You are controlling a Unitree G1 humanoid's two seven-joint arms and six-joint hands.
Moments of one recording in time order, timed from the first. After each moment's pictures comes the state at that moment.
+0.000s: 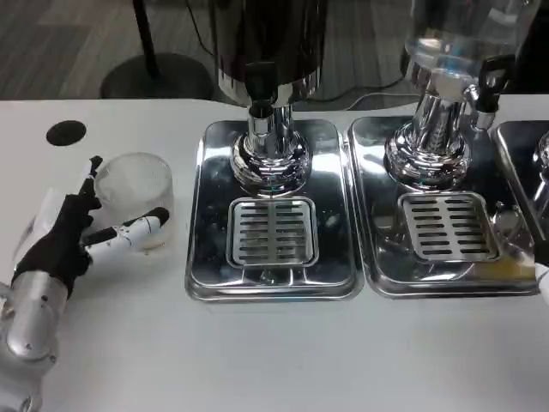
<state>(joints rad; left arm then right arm) -0.37 0.43 -0.02 0.76 0.28 -0.19 0.05 0.42 -0.44 -0.18 -0.29 -0.60 -0.26 -0.21</state>
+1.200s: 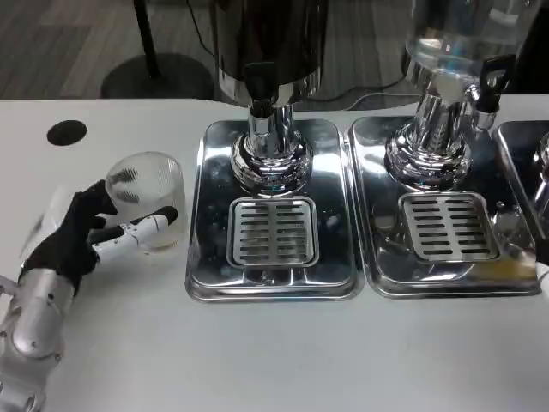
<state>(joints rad) -0.38 0.43 -0.05 0.77 0.28 -0.20 0.05 0.43 -0.43 -0.19 -0.31 -0.59 -0.27 -0.20</state>
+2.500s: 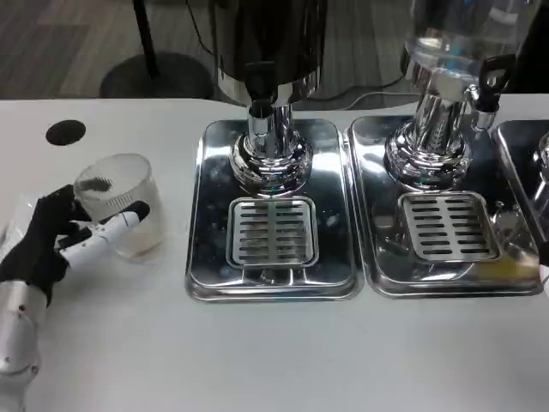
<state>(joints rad) -0.29 0.44 0.05 0.66 0.24 -0.18 0.05 0.44 -0.43 -0.20 -0.31 -0.58 -0.28 -0.20</state>
